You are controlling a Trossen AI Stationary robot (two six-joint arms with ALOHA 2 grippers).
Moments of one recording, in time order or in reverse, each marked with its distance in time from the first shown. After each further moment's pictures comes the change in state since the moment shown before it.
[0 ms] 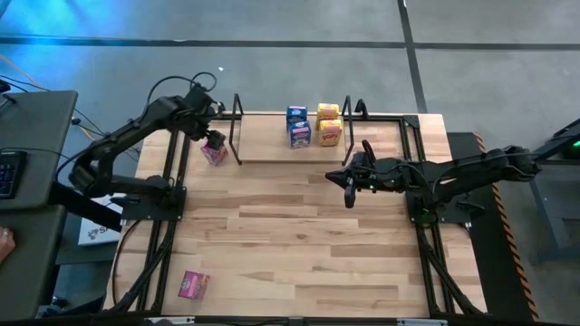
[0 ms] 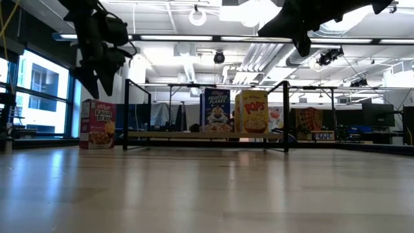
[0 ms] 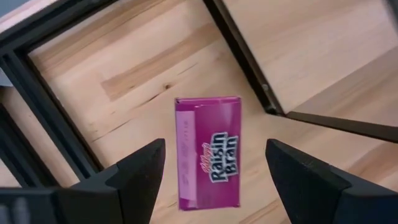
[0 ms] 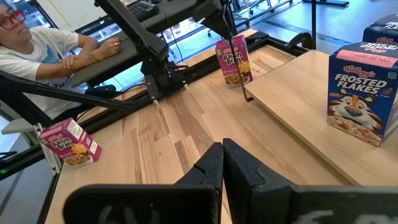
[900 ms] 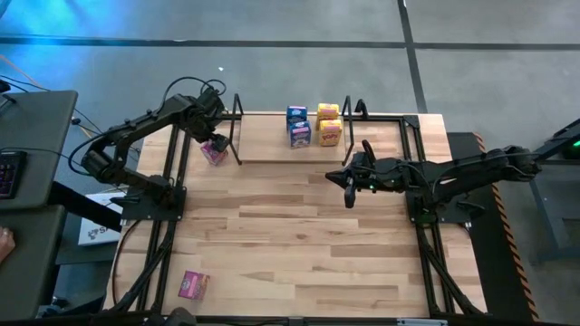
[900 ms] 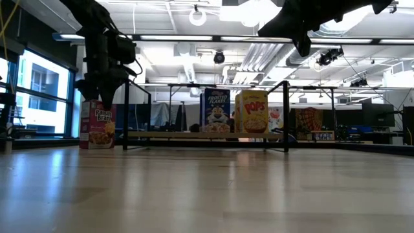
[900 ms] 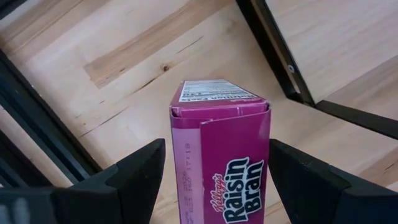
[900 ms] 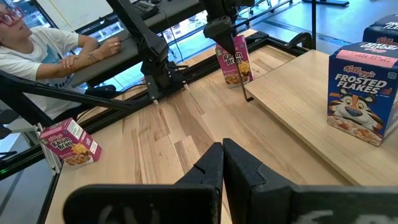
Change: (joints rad) left arm 0.006 0.167 0.000 0.000 -0.001 0.041; right arm 0.000 0.000 0.000 0.000 0.000 0.000
